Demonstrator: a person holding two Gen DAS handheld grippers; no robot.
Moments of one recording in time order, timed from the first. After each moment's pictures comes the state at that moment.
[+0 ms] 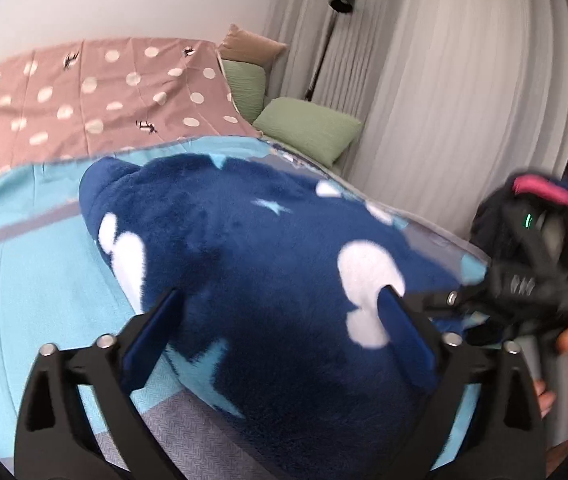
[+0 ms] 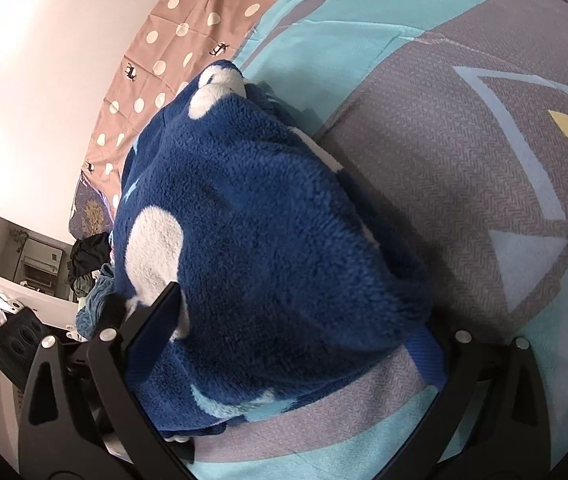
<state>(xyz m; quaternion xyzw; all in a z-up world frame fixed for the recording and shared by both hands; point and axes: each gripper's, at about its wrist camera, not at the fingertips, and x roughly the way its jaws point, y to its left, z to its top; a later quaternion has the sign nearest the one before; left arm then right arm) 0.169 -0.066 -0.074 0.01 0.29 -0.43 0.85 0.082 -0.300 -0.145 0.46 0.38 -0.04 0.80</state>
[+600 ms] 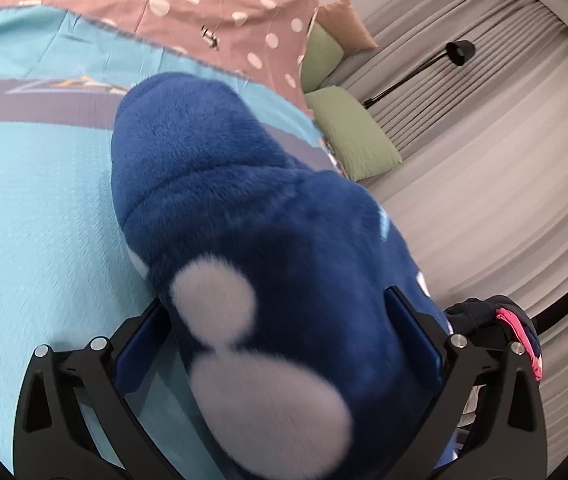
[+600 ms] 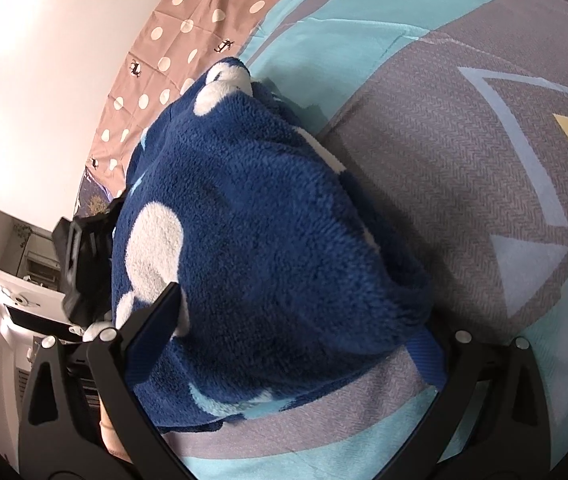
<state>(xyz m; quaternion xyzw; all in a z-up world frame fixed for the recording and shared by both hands) 0.315 -0.064 -0.126 -0.19 0.45 -0.40 0.77 0.078 -0.304 -0.144 0.46 0.38 -0.03 0.80</state>
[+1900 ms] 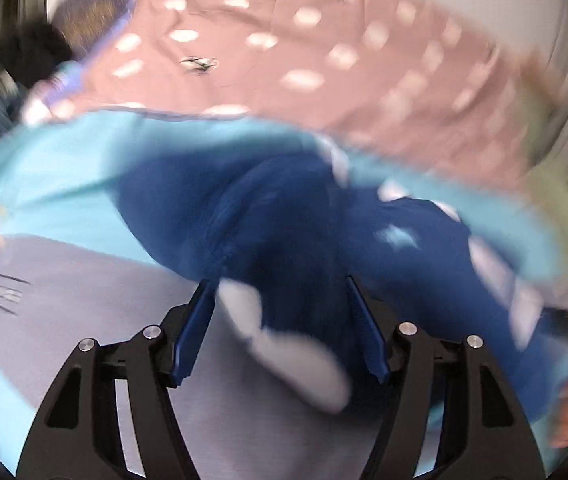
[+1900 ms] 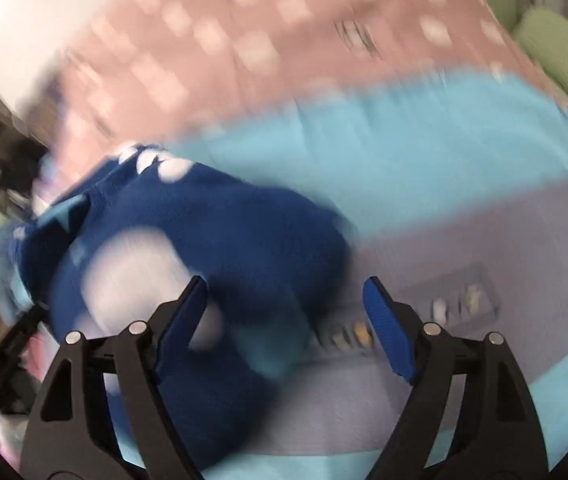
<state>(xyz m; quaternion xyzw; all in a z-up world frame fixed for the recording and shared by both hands) 0.545 0.040 -0.122 -0.02 0.42 -0.02 0.91 0.556 -0.240 -0.124 0.16 0.50 -0.01 0.85</state>
